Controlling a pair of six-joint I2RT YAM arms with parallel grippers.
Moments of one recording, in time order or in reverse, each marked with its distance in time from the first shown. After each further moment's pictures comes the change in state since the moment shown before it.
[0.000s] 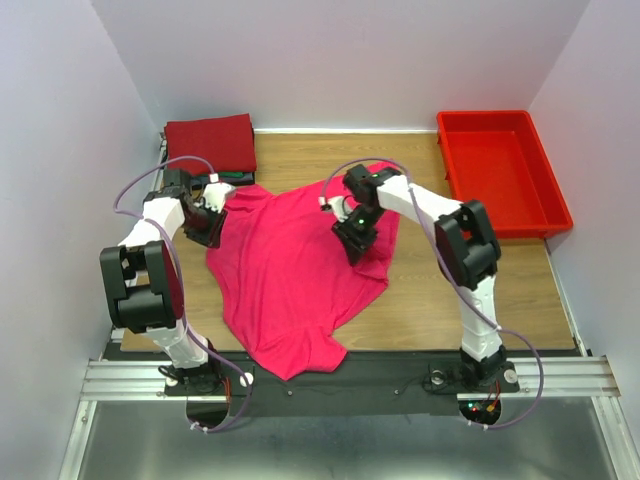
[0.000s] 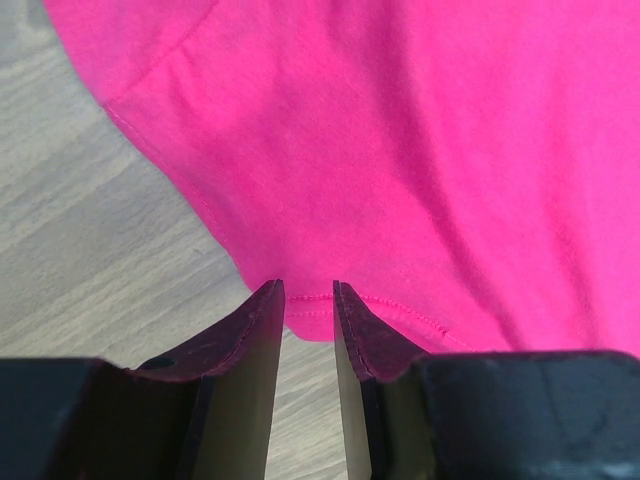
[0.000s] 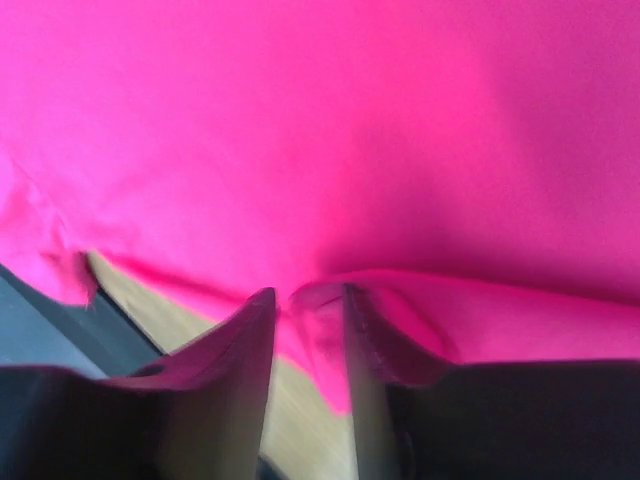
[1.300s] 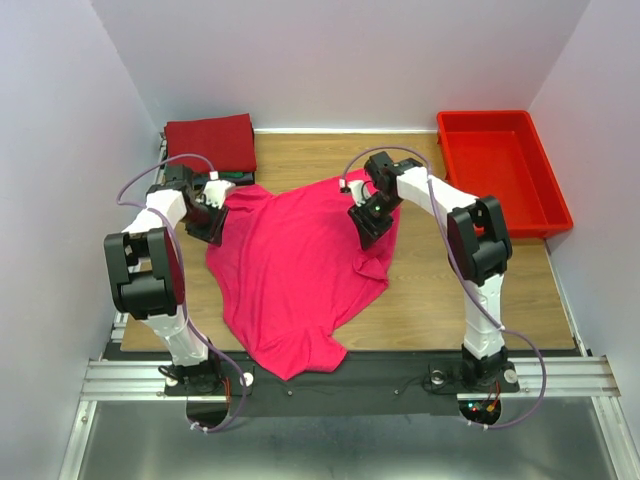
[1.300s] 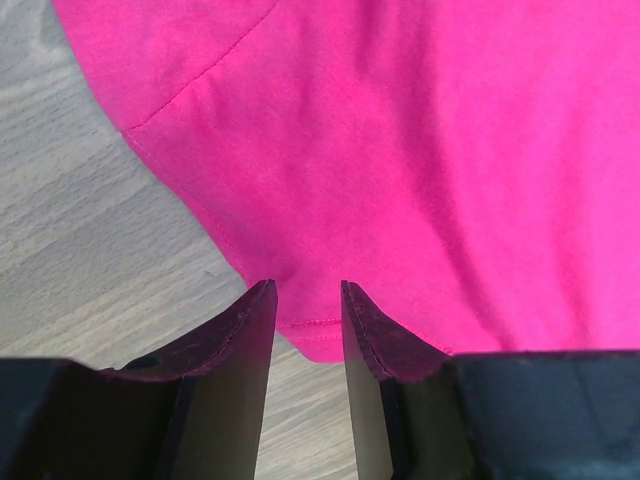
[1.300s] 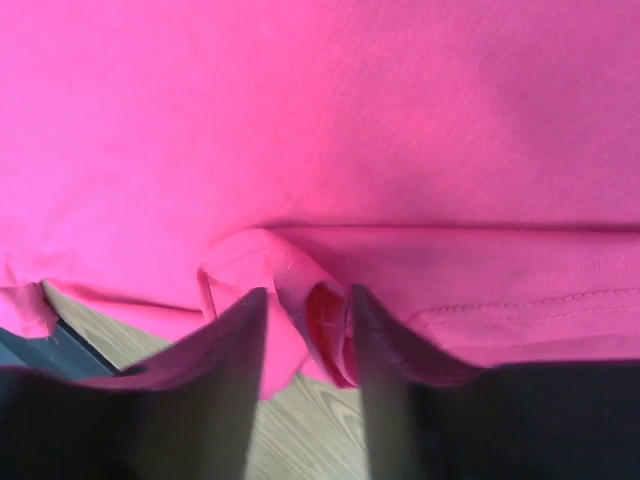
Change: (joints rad) left arm 0.000 0.097 0.089 -0.032 -0.008 -0.047; right arm -0.077 0.050 0.041 0.081 0.005 0.018
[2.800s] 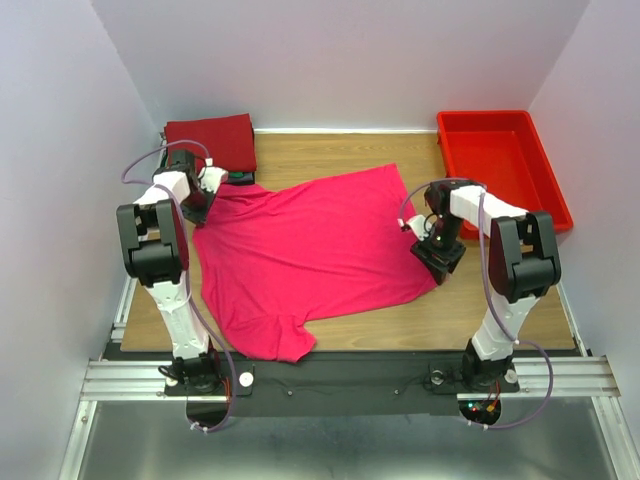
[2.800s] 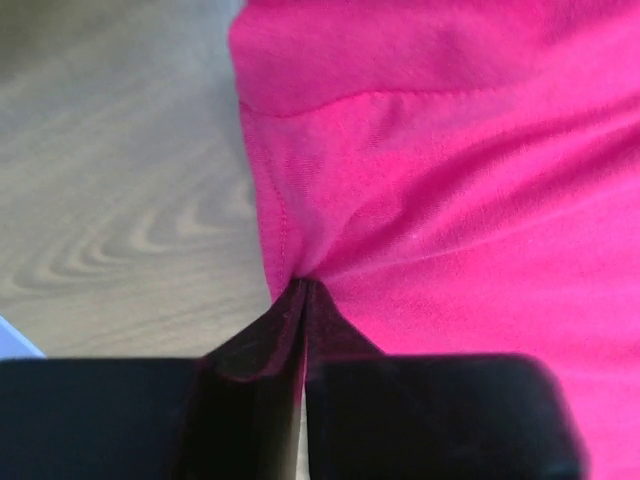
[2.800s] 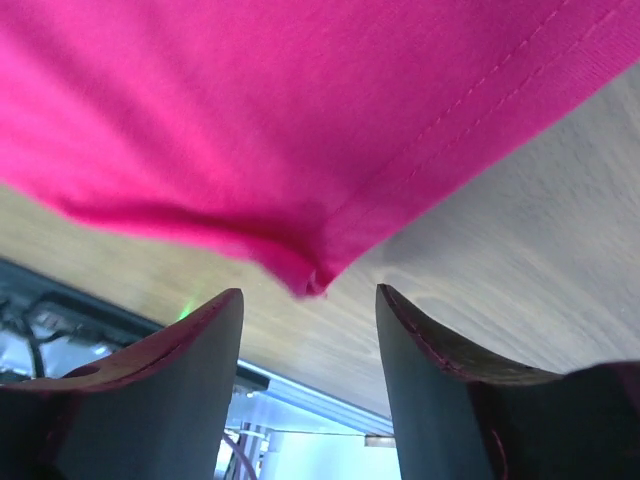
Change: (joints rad) left arm 0.007 0.290 0.259 0.071 -0.249 -0.021; right arm -0.272 -0.258 -0.465 -0.132 0.363 -0.298
